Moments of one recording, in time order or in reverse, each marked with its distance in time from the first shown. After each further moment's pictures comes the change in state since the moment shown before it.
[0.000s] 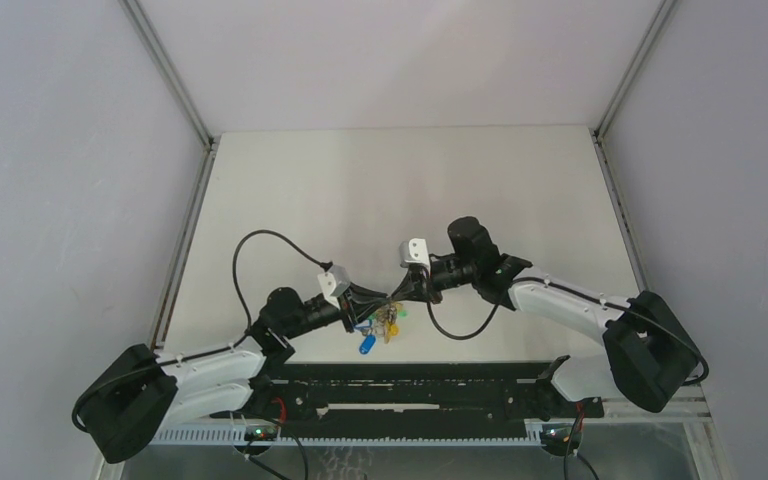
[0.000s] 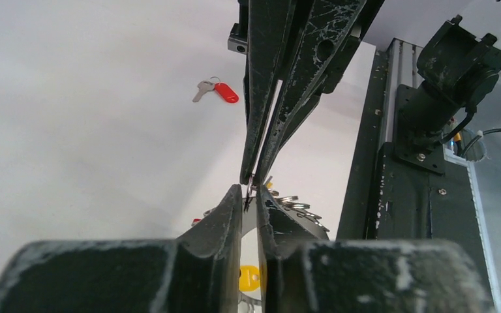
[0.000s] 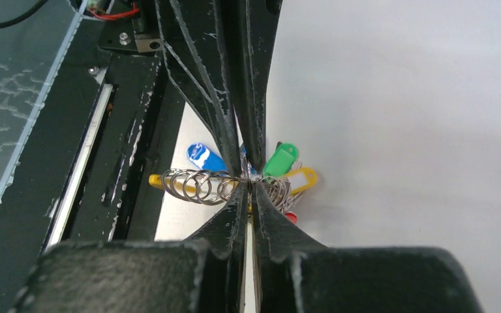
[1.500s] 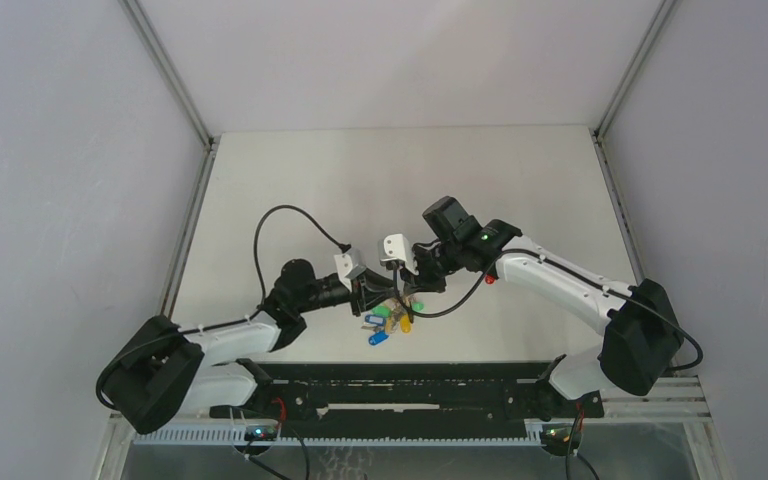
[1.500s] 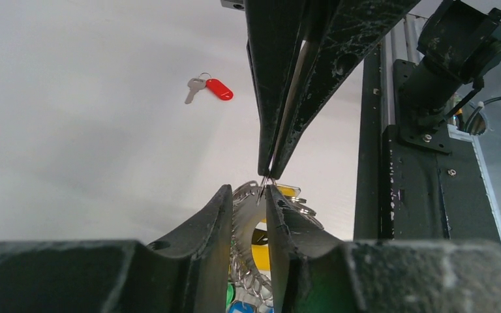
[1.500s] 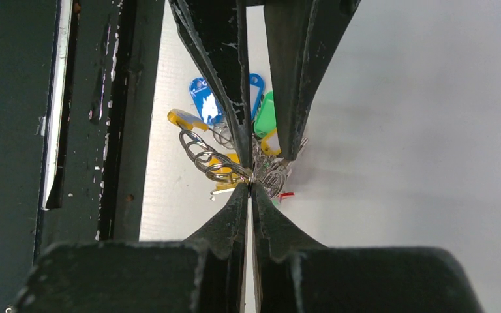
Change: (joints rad) left arm 0.092 0.185 0.164 -0.072 0.202 0.092; right arm 0.061 0.098 0.409 -0.777 0.281 -0.307
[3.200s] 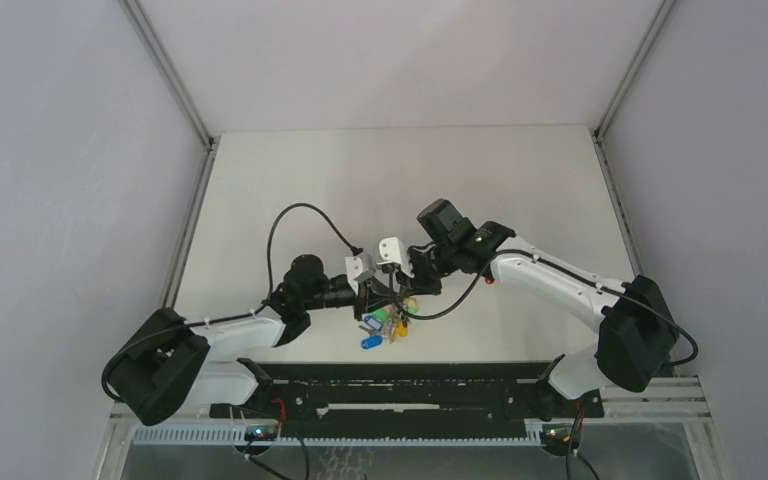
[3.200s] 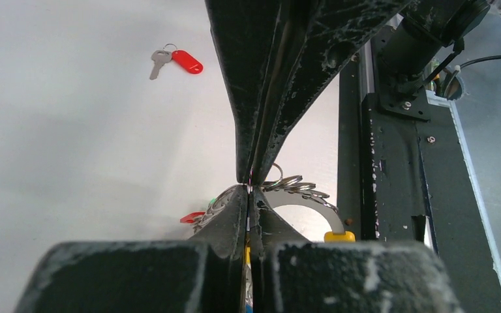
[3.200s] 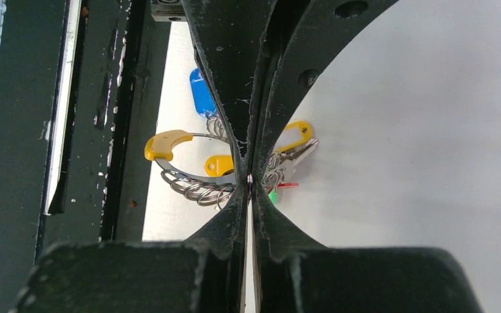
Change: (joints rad) left arm -0.018 0.060 0.051 -0.103 0.095 0.047; right arm 0.024 0.024 0.000 0.024 -0.012 0.002
